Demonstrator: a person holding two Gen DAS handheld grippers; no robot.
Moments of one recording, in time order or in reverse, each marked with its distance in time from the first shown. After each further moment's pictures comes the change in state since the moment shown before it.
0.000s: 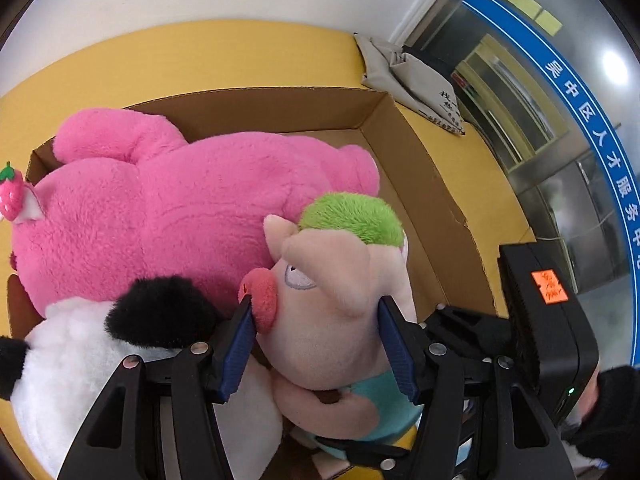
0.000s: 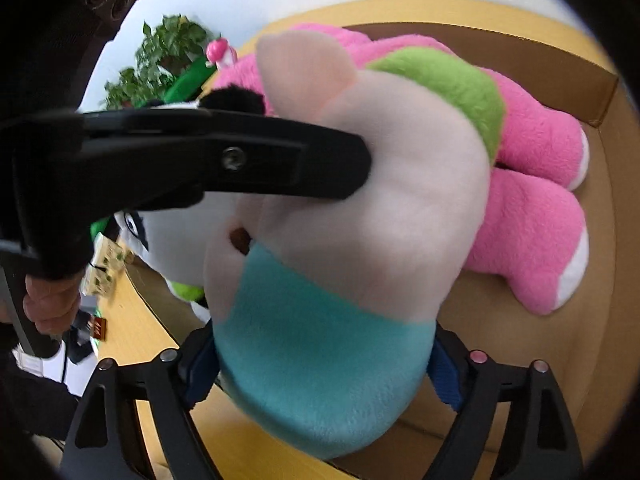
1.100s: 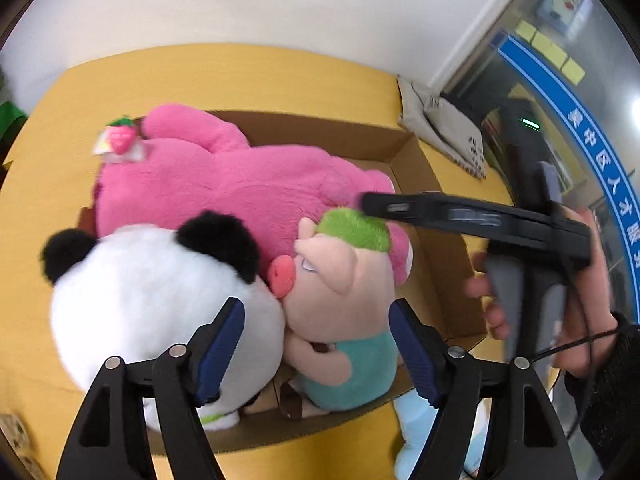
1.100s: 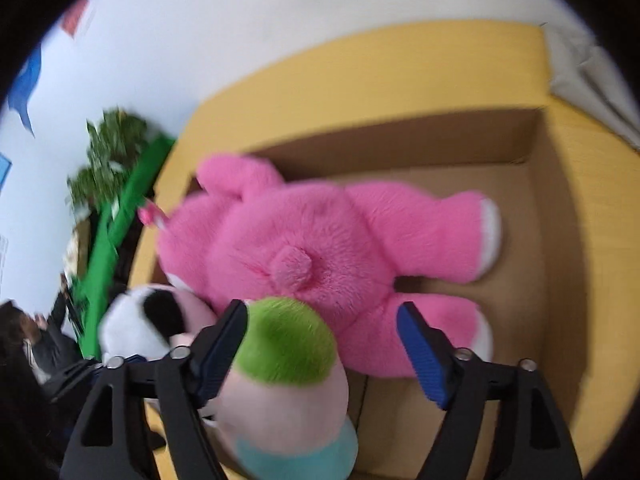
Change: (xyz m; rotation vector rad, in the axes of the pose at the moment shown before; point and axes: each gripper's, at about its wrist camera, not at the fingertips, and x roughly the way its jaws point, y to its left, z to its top) left arm -0.072 -0.013 -0.038 -0.178 -0.150 0.116; right arm -0.073 -0.066 0.058 0.283 -0.201 -0.051
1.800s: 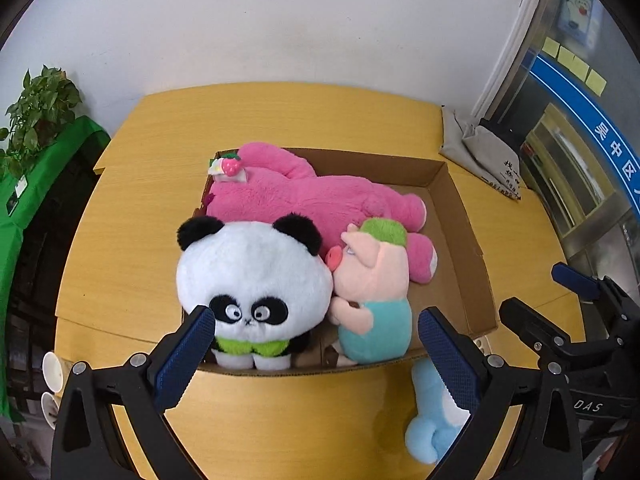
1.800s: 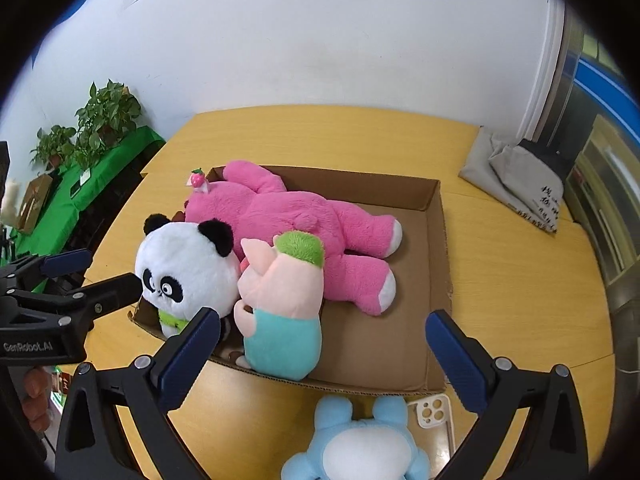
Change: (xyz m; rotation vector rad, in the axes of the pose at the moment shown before) left arm -0.099 -0.027 -0.034 -0.023 -0.086 0.254; right arm -0.139 0.086 -0.092 -0.226 -0.154 -0.327
